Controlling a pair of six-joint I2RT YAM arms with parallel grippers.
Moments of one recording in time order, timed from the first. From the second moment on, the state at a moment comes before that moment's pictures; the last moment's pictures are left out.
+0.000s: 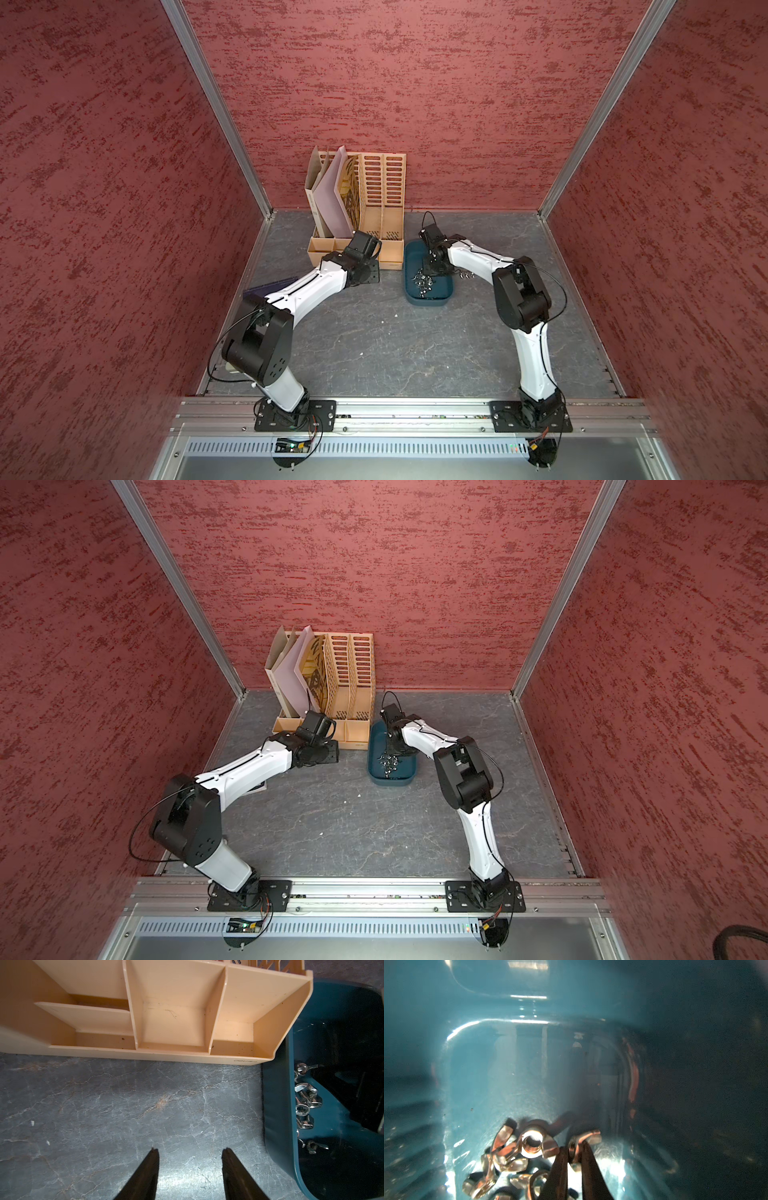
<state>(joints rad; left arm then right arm) -0.47 1.63 1.18 -0.56 -0.11 -0.47 0.48 2.19 1.68 -0.72 0.14 0.46</state>
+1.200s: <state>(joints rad) -0.47 1.63 1.18 -0.56 -0.11 -0.47 0.48 2.10 1.68 -0.73 0.16 0.40</state>
